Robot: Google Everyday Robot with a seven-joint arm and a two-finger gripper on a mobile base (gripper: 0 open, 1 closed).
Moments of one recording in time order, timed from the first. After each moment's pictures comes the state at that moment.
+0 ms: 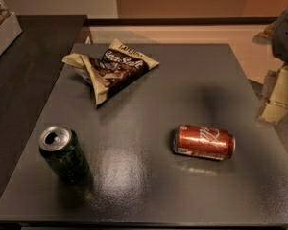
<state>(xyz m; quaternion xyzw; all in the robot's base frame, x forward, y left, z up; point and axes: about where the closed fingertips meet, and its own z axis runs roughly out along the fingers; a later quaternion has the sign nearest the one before) 0.438 -0.217 0.976 -0.60 0.78 -0.03 0.16</state>
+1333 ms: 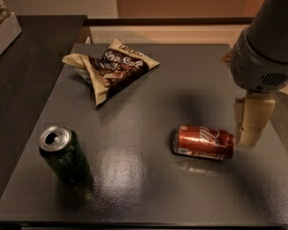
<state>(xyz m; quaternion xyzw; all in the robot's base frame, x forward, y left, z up) 0.425 -0.175 0.936 -0.68 0.72 -0.06 0.10</state>
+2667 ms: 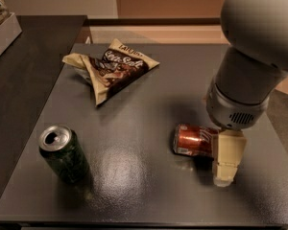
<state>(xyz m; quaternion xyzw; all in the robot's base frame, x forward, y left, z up) 0.389 -0.148 0.865 -0.67 0.74 0.00 0.04</state>
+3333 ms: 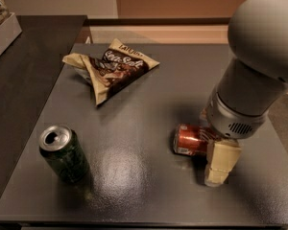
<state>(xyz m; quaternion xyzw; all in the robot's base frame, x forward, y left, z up) 0.380 -0.142 0.852 -0.65 0.76 0.02 0.06</state>
